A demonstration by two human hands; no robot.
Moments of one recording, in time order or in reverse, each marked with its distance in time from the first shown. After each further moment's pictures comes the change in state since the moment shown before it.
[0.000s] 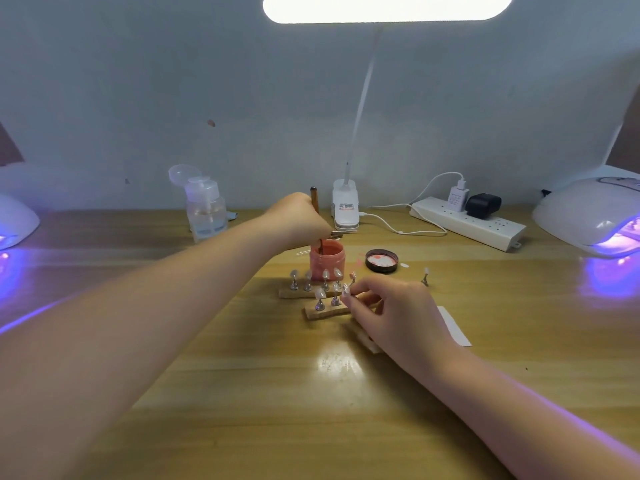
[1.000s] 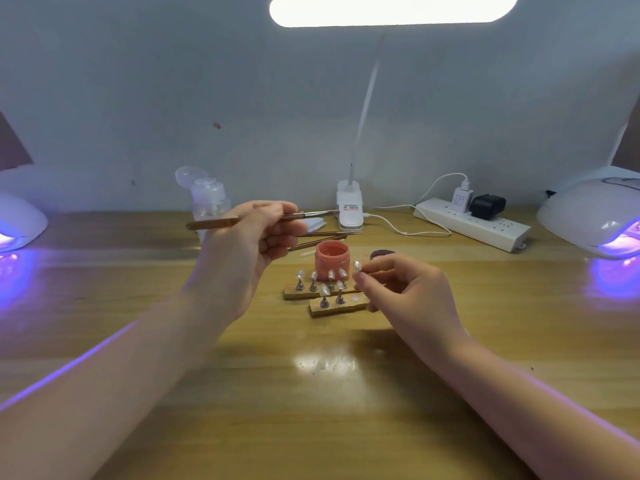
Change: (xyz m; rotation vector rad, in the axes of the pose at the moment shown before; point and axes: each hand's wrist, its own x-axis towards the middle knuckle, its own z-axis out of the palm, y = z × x) left_hand -0.076 -0.053 -0.008 -1.231 0.159 0.207; right_hand 0.007 -0.006 -0.006 0.524 0.141 0.177
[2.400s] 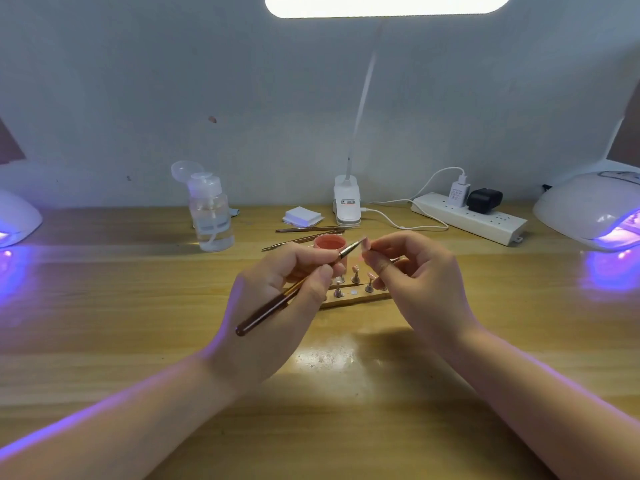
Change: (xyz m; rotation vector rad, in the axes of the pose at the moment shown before) left_hand -0.065 -0.018 0.019 0.444 -0.188 0.407; right_hand 0.005 -0.004 -0.007 0.079 0.024 -0.116
